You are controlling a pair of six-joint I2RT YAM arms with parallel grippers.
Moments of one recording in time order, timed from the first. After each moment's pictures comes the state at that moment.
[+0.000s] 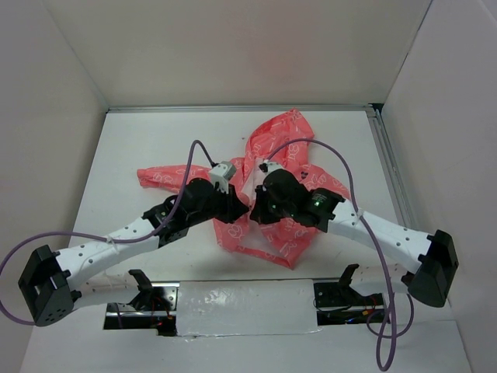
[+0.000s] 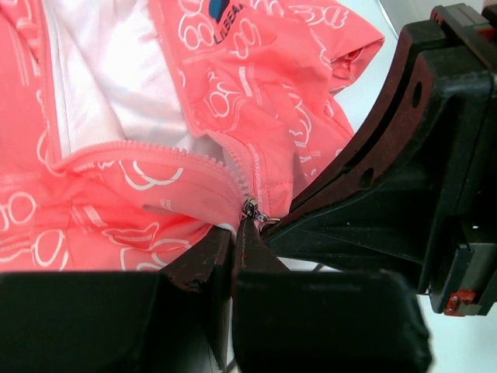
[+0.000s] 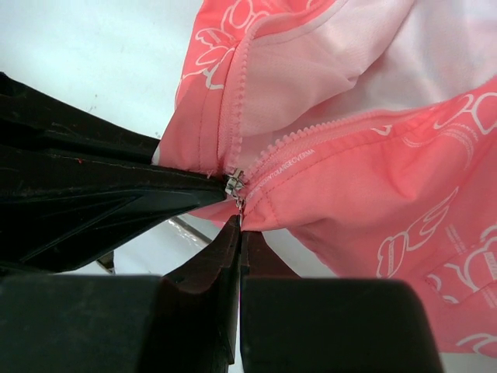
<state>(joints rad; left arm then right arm) -0.84 1.13 0.79 -0.10 0.03 -0.54 0.92 1.23 1.02 -0.55 0.03 0.67</state>
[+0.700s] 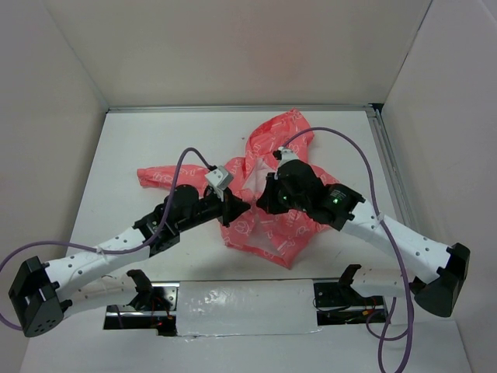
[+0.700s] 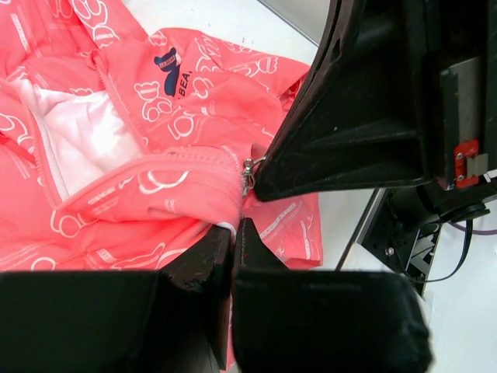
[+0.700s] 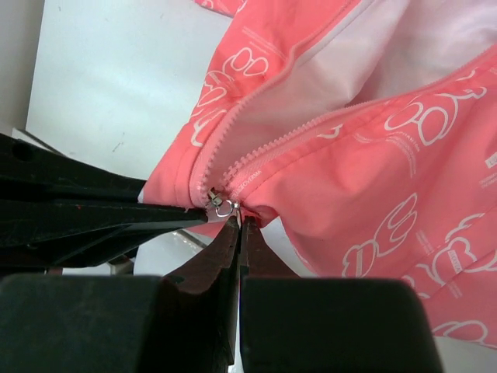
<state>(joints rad) -0.85 1.01 0.68 0.14 0.14 -0.31 0.87 1.13 1.10 -0.62 0.09 0.66</state>
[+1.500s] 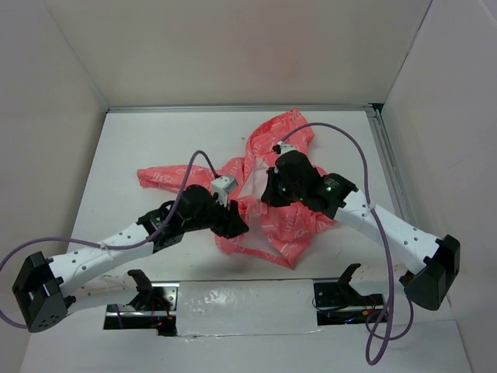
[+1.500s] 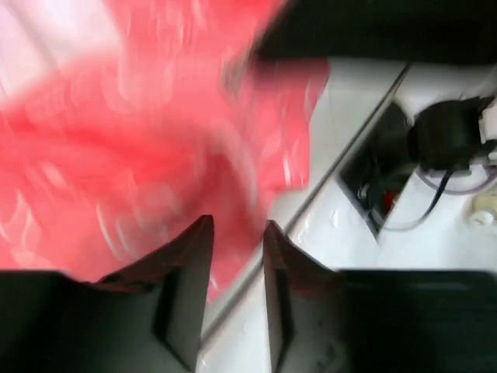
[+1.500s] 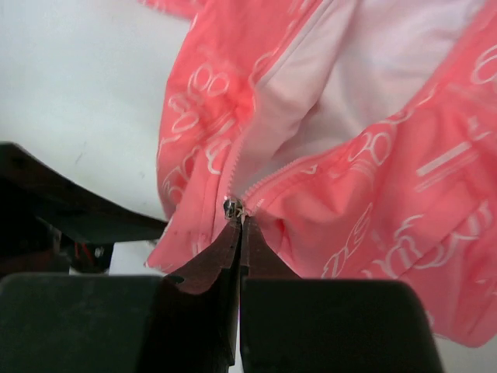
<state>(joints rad) -0.85 1.06 0.73 -0.11 0.20 -0.50 0.80 1.23 1.15 -0.66 0.04 0.62</state>
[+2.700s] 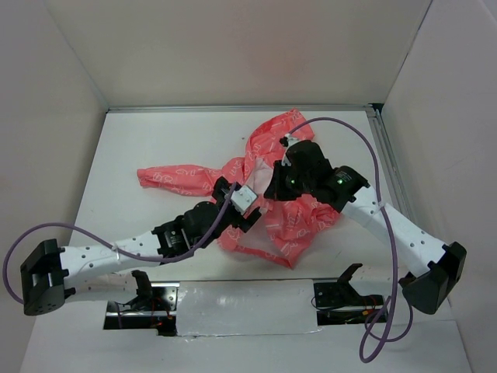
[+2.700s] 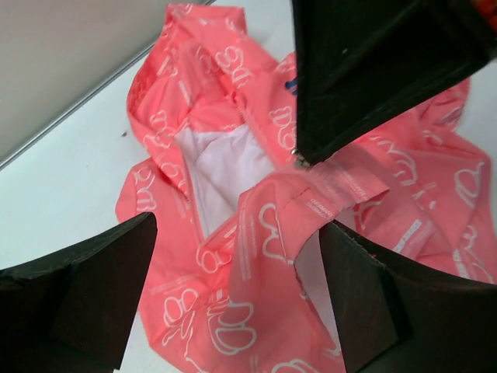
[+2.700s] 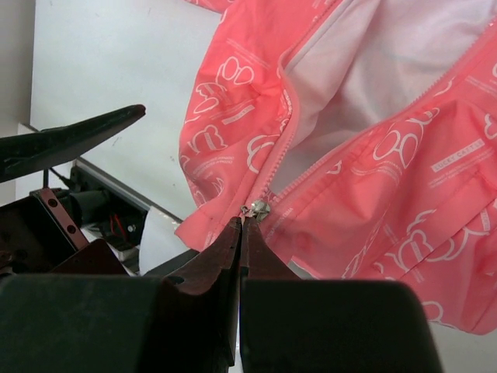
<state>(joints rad) -1.10 1.13 0.72 0.23 -0.45 0.15 0.70 1.20 1.22 -0.73 -0.10 0.59</state>
